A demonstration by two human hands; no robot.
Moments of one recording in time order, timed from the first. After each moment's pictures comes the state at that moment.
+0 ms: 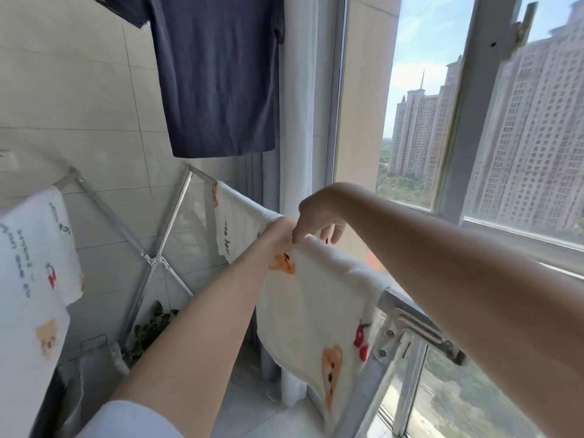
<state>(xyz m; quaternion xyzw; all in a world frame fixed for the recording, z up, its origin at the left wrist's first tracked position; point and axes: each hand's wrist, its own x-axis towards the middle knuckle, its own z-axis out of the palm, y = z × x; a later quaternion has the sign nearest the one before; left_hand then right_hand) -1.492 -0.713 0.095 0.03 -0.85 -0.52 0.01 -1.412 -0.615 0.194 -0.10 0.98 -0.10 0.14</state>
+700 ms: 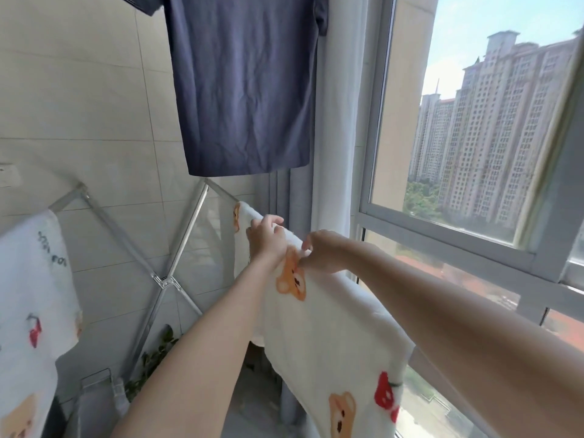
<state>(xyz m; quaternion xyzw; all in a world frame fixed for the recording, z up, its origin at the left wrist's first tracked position) -1.661 -0.841 0.094 0.09 -0.81 -0.49 0.30 -1.589 -0.710 0.156 -0.17 0.98 -0.10 0.03</state>
